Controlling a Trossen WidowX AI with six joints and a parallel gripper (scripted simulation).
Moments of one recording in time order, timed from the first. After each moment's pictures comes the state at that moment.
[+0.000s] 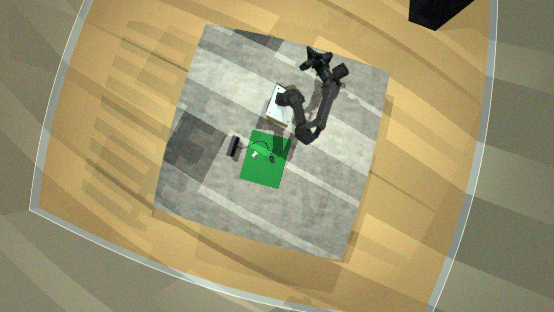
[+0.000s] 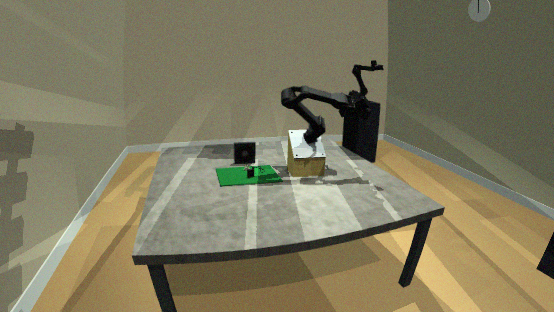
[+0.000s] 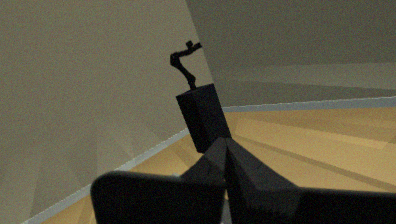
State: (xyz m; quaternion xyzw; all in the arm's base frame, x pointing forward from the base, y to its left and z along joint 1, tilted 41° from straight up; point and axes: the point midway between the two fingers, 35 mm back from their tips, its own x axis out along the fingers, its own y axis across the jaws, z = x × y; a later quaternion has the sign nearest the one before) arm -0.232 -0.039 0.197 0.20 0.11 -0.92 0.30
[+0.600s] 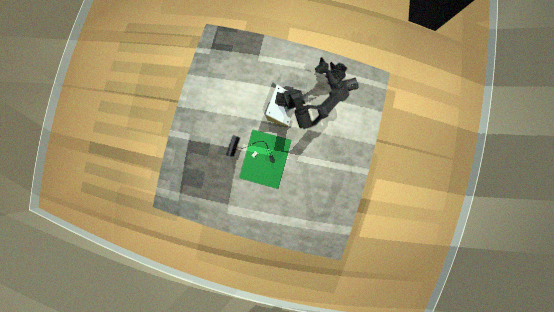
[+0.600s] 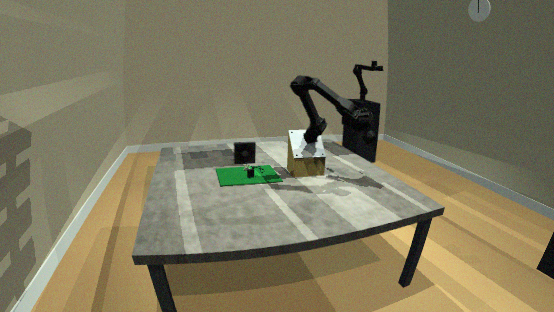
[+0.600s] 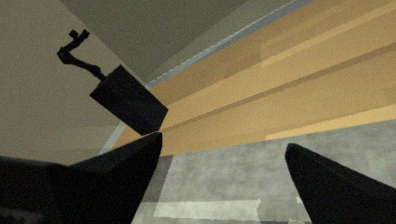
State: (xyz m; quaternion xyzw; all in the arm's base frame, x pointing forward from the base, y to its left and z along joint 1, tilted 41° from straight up) arm -0.226 0.106 0.191 0.28 0.03 -0.96 0.03
